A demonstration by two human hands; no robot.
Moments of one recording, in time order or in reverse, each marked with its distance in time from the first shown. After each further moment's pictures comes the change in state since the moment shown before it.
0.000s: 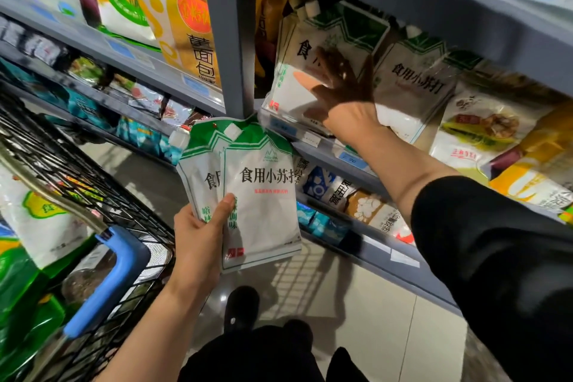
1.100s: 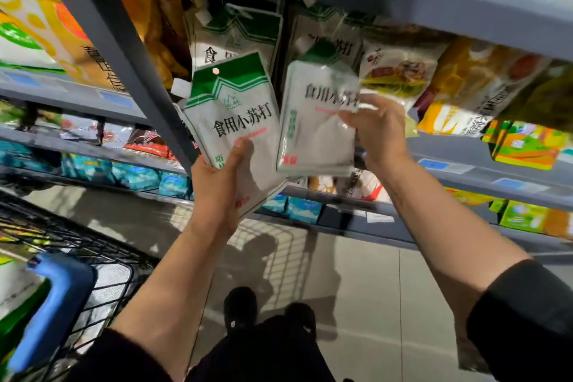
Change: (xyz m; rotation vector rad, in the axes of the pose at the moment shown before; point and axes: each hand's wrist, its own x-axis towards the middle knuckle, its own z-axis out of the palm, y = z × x) left_hand -0.019 0.021 0.099 -0.018 -0.318 0.006; right_hand -0.152 0.062 0.002 1.660 0.516 0.697
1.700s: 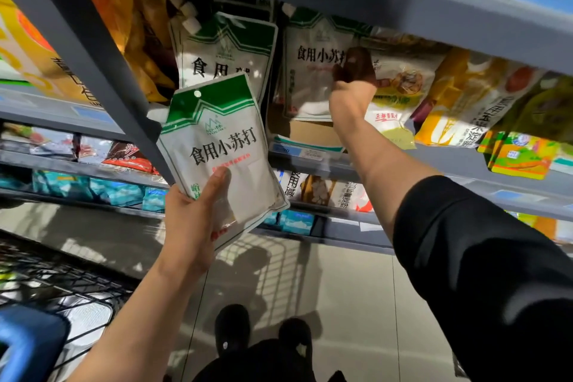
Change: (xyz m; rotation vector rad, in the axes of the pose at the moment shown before) left_hand 0.013 -0.003 -0.023 0.003 -0.056 -0.034; right_hand 0.074 -0.013 0.060 -0.054 0.298 0.046
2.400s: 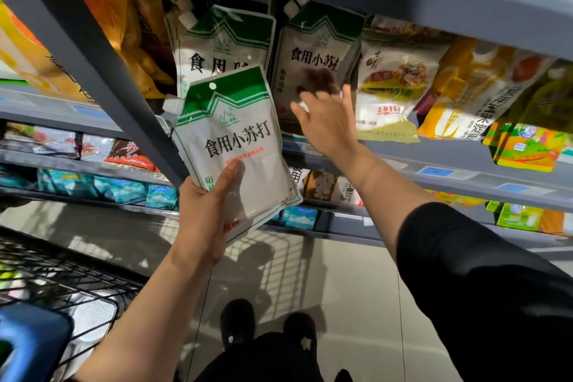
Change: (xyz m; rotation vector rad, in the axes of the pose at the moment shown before) left_hand 0.004 -0.005 0.013 -0.062 -0.039 0.002; right_hand -0.006 0.061 0.000 -1.127 -0.276 -0.848
